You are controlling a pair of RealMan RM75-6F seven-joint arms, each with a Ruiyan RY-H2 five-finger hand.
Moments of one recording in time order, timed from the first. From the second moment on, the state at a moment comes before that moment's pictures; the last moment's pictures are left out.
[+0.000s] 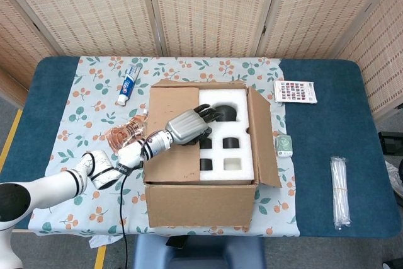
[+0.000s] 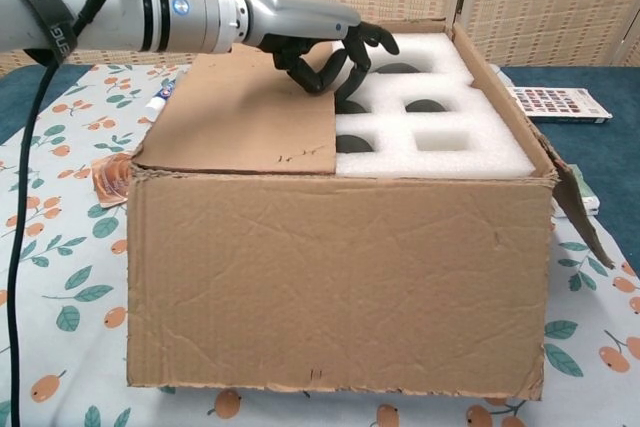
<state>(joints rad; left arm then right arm) -1.27 -1.47 -0.13 -1.19 1.54 0.65 -0.26 0.04 -1.03 0.14 -1.32 -1.46 1.55 0.55</state>
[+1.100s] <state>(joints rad) -1.20 -1.33 -0.19 -1.47 1.36 0.73 0.15 0.05 -1.02 0.12 -1.34 -1.50 1.53 0.56</state>
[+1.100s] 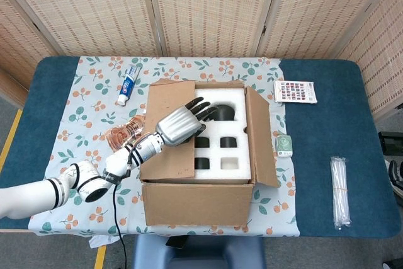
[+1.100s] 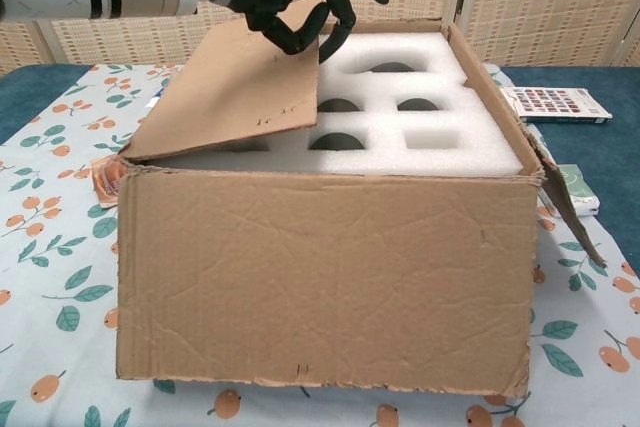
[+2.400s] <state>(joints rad) -1.08 -1.10 -0.23 -1.71 1.09 0.92 0.47 0.07 -1.03 0.10 -1.37 -1.52 1.52 0.51</state>
